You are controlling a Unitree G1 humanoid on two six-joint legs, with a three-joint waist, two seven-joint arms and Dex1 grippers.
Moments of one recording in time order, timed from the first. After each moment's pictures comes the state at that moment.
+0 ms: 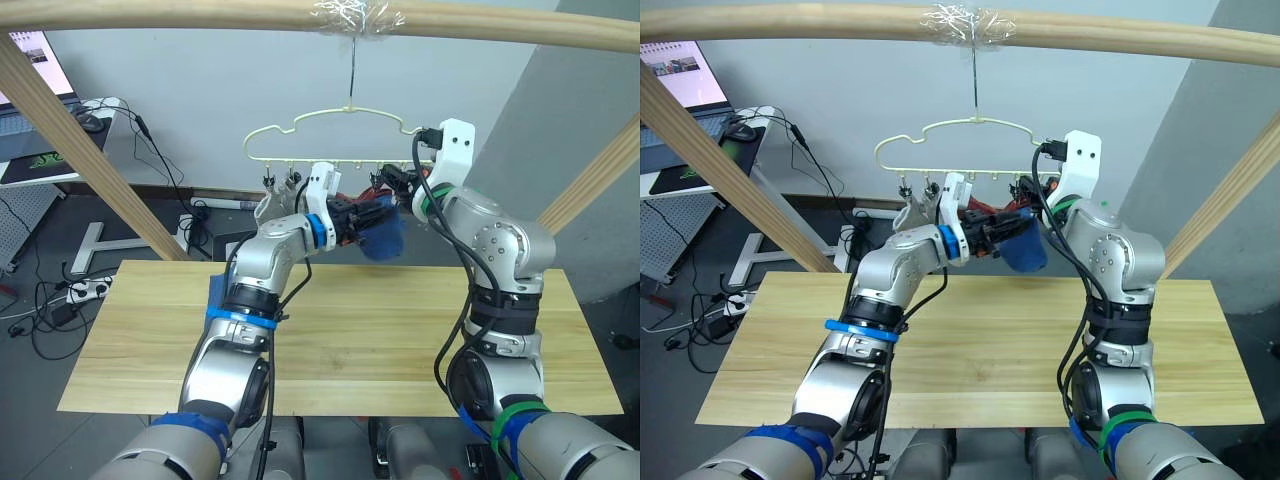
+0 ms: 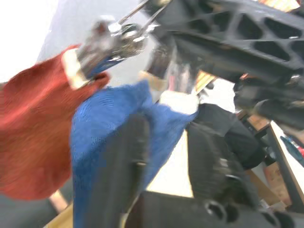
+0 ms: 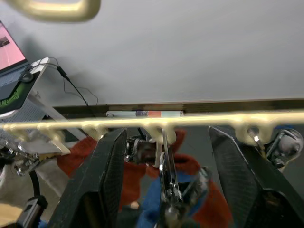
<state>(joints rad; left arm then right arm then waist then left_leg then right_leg) -0.83 0.14 -0.02 0.39 -0.31 0.54 -0.80 -0.84 -0.03 -0.25 -0.18 0.41 1.15 -0.04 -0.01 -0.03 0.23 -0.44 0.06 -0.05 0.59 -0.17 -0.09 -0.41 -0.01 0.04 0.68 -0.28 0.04</state>
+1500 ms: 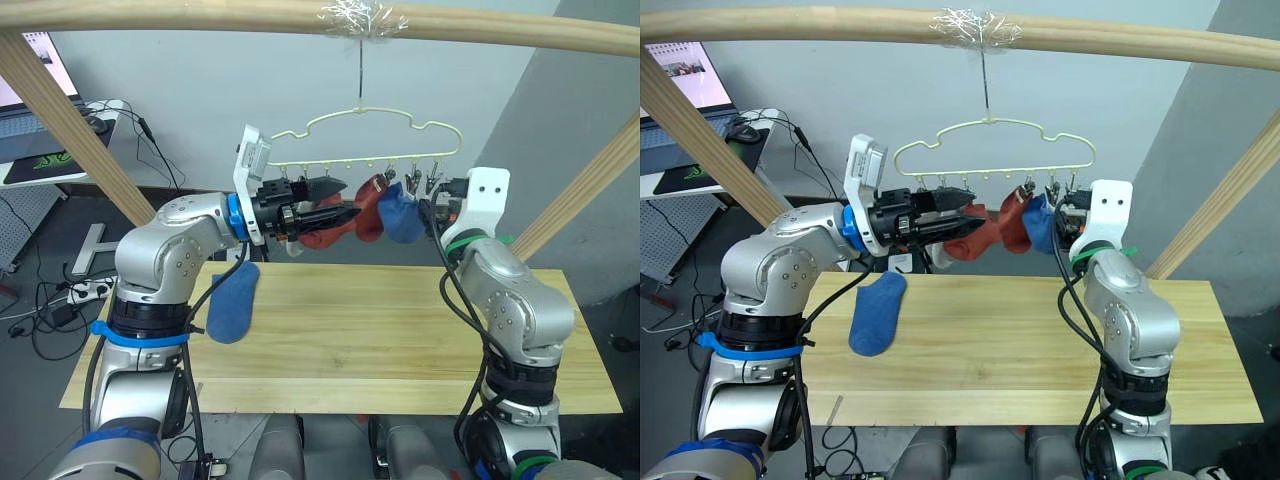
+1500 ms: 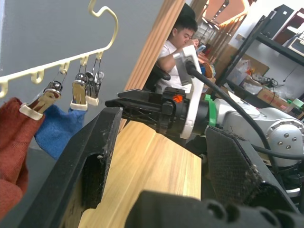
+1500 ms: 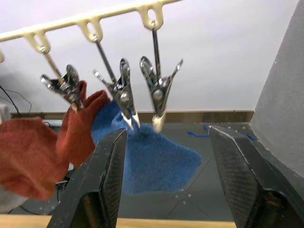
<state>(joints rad) -0.76 0.50 0.04 -0.08 -0.65 0.76 -0.98 -0.58 -0.06 -0.15 -0.40 0.24 1.02 -0.14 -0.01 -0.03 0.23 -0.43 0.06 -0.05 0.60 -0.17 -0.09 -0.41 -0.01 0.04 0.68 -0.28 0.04</state>
